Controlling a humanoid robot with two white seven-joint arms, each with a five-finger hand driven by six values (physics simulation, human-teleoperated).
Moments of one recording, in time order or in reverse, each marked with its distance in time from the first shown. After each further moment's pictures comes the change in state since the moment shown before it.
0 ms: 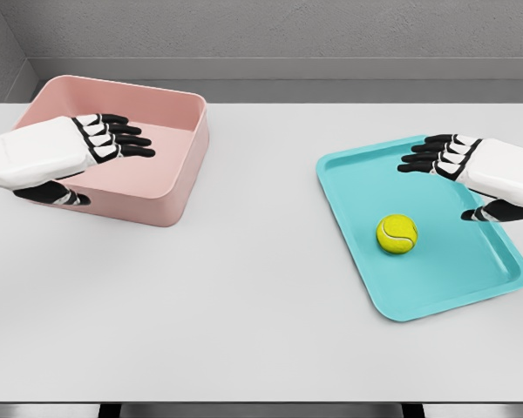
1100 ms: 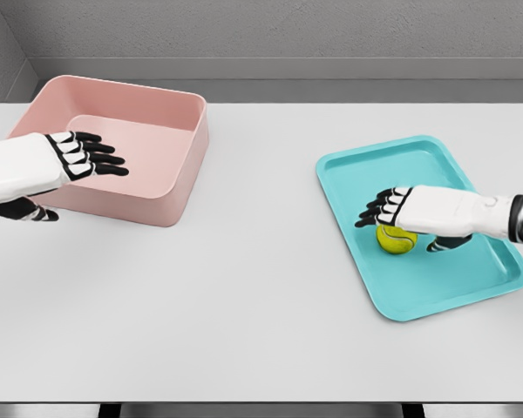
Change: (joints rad) left arm 0.063 0.132 0.011 -0.032 0.013 0.000 0.000; right arm -0.118 0.284 0.102 0.138 0.231 -0.001 0.372
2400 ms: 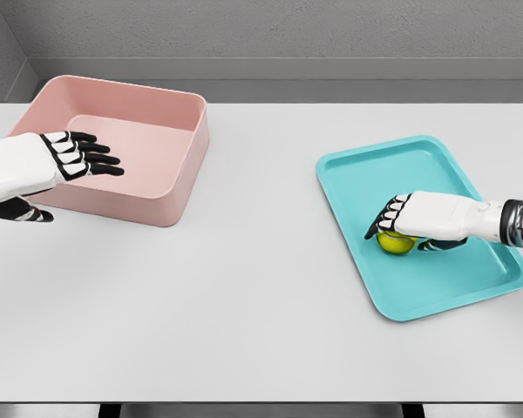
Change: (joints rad) left arm 0.003 0.023 0.003 -0.006 0.016 0.000 0.003; right arm 0.000 0.034 0.010 0.050 0.063 0.000 0.002
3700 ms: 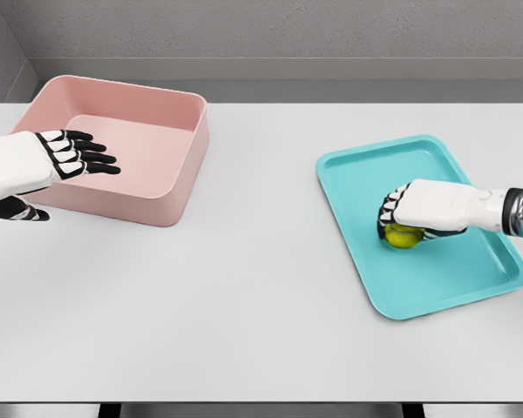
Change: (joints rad) left arm 0.002 0.014 0.003 -0.001 0.004 0.000 0.000; right arm -0.029 -0.003 -0.023 -0.043 0.006 0.000 0.022
